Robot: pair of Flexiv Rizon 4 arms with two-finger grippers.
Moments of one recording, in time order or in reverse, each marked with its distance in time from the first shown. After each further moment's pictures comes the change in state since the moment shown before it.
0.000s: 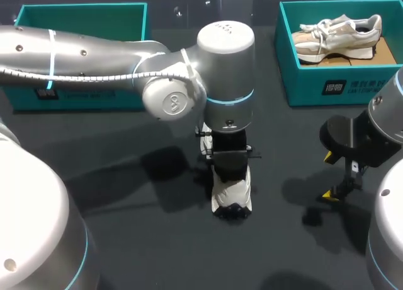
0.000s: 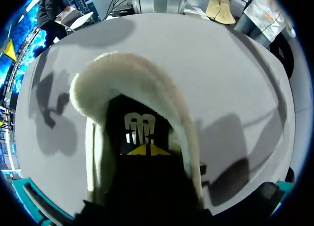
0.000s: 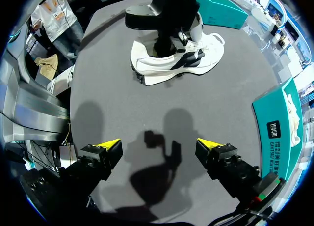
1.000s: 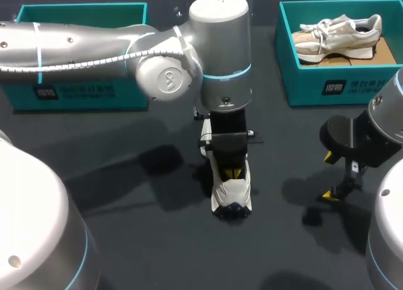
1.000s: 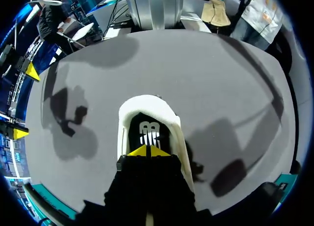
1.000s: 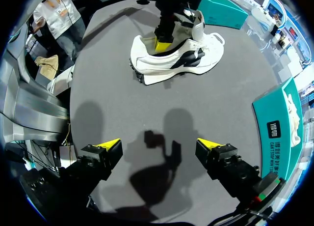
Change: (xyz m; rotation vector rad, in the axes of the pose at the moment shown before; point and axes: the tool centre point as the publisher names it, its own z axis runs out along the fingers) left arm -0.009 -0.018 -0.049 0.082 -0.042 0.067; right arm 0.000 0.000 0.000 0.000 0.000 0.000
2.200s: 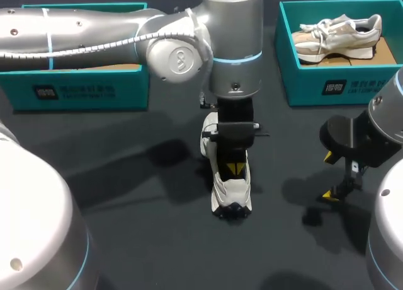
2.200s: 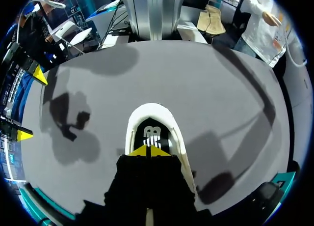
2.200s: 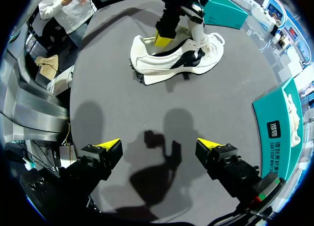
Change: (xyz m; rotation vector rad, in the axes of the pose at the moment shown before) left arm -0.007 -0.007 -0.016 0.077 0.061 -0.010; right arm 0.000 0.000 0.000 0.000 0.000 0.000
